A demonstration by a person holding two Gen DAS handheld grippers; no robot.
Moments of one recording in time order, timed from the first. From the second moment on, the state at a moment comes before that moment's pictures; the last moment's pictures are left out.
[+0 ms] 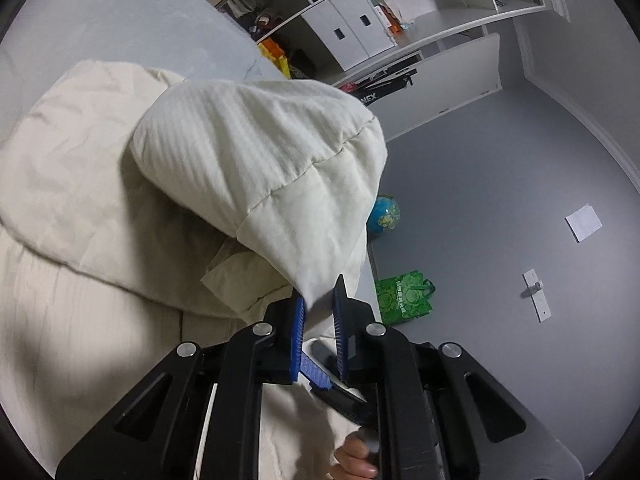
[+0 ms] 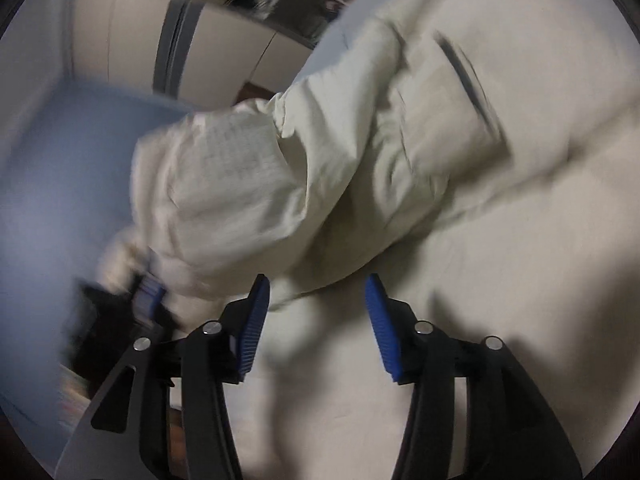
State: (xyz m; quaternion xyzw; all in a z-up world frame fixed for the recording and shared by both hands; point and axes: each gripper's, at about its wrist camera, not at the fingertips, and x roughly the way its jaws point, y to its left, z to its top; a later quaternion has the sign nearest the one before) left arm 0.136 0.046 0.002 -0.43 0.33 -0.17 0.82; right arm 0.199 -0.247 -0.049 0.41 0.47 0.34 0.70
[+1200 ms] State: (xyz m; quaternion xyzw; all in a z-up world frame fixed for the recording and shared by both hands) left arm 0.126 0.003 -0.096 -0.35 0.47 -0.14 0.80; right arm 0.252 -0.266 -0.069 0.44 0.42 0.36 0.70
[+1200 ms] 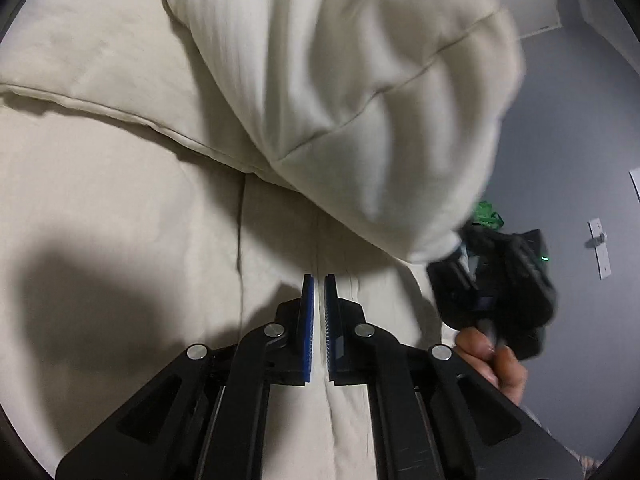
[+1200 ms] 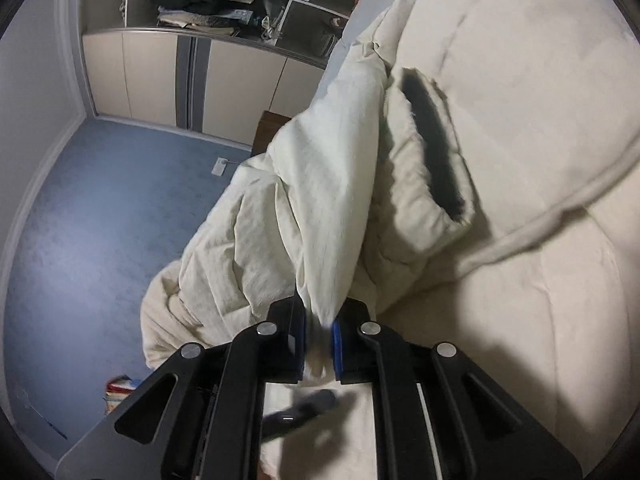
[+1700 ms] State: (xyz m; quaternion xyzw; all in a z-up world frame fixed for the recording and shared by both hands) left arm 0.162 0.027 0.003 -0.24 0.41 -0.11 0.87; right arm 0.240 -0.278 -0.060 0.45 0.41 0.36 0.70
